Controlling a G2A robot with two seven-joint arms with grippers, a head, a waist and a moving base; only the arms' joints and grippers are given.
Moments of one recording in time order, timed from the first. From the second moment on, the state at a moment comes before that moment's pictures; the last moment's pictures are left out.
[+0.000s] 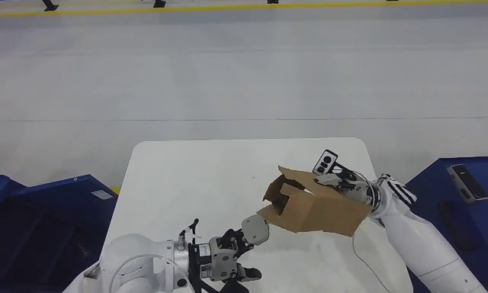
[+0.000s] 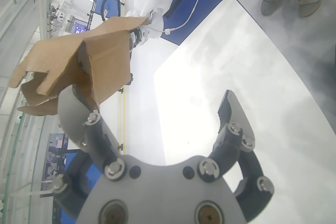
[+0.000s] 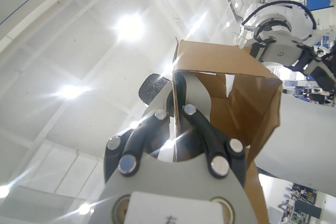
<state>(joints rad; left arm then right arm) 1.44 -0.88 -1.14 -2.35 2.08 -0.78 0.34 -1.23 -0.88 1.18 -1.57 1.40 0.31 1.29</state>
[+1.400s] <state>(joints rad) 1.16 -0.94 -0.96 -2.30 1.29 -0.83 -0.19 -1.27 -0.90 1.21 -1.60 1.28 0.31 1.26</state>
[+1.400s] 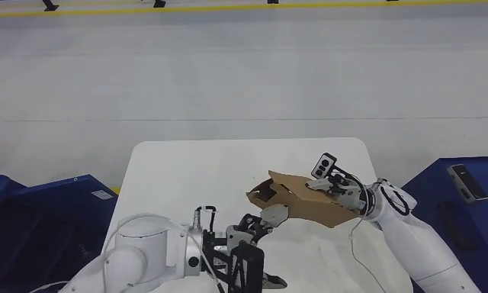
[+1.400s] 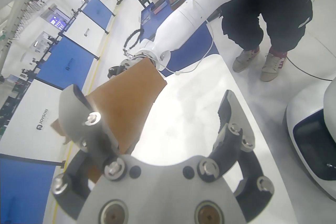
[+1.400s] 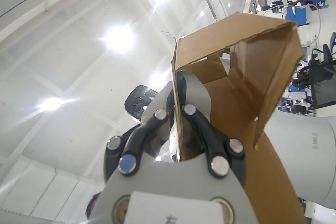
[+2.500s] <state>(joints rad) 1.19 -0.96 -0.96 -2.35 1.25 -0.67 -0.32 -1.31 -0.92 1.28 -1.63 1.22 0.30 1.29</state>
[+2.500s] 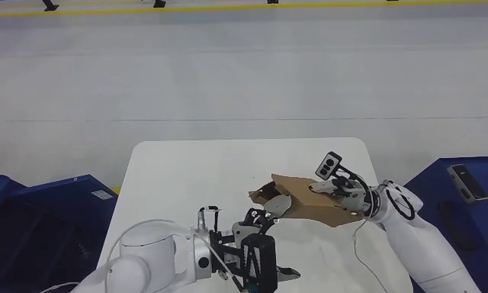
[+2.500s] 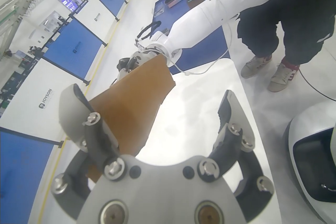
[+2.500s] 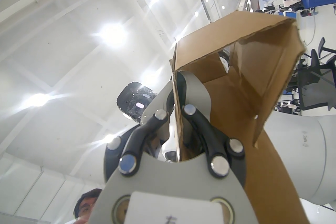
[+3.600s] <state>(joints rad) 1.25 -0.96 -0.97 -2.35 1.13 -0.69 -0.50 -1.34 -0.93 1.33 -1.66 1.14 0.23 1.28</state>
